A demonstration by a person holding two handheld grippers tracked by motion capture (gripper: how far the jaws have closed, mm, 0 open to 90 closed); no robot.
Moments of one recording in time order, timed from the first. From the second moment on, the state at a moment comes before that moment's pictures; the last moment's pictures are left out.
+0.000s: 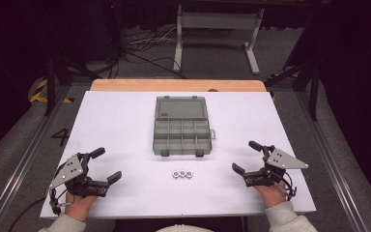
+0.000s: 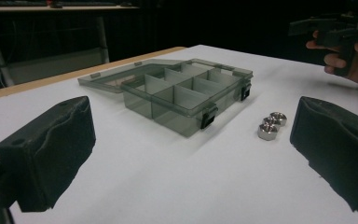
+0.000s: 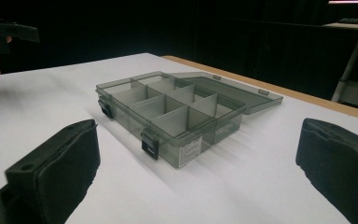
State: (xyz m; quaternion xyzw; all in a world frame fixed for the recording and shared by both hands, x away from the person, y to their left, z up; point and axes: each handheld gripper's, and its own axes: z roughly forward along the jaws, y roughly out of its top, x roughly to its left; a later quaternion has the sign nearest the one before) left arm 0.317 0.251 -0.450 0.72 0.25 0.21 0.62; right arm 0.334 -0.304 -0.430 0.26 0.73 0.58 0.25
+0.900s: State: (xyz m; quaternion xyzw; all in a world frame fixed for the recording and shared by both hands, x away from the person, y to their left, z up) left arm 0.310 0.252 -0.441 0.71 0.26 0.20 0.62; right arm 0.358 -0.241 -0.405 0.23 0.75 0.59 0.19
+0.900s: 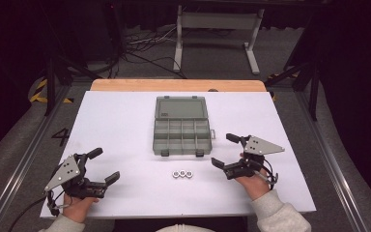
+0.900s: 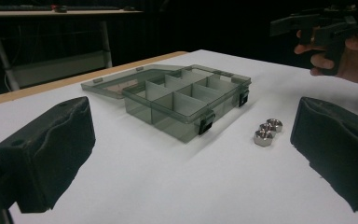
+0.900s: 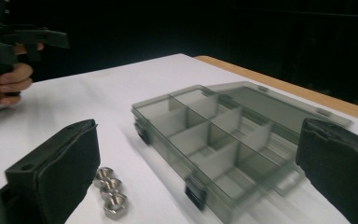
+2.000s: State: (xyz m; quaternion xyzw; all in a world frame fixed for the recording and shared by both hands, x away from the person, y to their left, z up) left arm 0.310 0.249 -0.440 0.72 0.24 0.20 0.61; right arm 0.391 -0.094 -0.377 0.12 0.95 0.28 0.08
